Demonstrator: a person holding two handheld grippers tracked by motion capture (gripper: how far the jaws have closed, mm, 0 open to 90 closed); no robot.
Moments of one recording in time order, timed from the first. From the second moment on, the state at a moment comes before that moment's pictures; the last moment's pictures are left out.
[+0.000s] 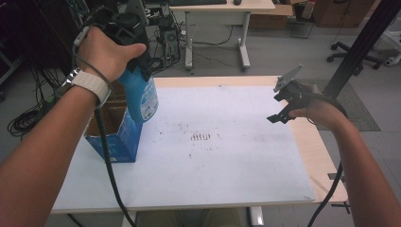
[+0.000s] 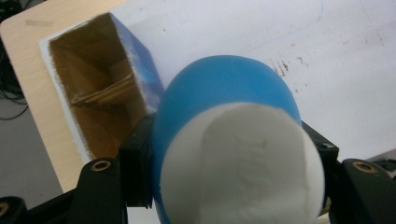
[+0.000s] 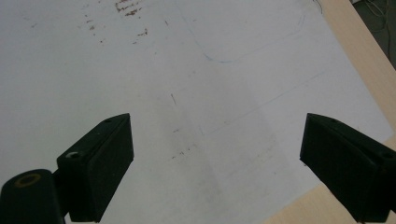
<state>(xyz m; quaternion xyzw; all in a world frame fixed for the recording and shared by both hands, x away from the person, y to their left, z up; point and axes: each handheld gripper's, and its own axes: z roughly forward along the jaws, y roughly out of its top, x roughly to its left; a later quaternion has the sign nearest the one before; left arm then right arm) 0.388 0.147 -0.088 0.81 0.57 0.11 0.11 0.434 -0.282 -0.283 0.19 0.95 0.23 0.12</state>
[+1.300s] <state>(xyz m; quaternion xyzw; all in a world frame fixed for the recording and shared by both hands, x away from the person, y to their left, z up) 0.403 0.217 -0.086 0.74 0.65 0.14 0.09 0.440 -0.279 -0.291 0.19 0.95 0.23 0.11</state>
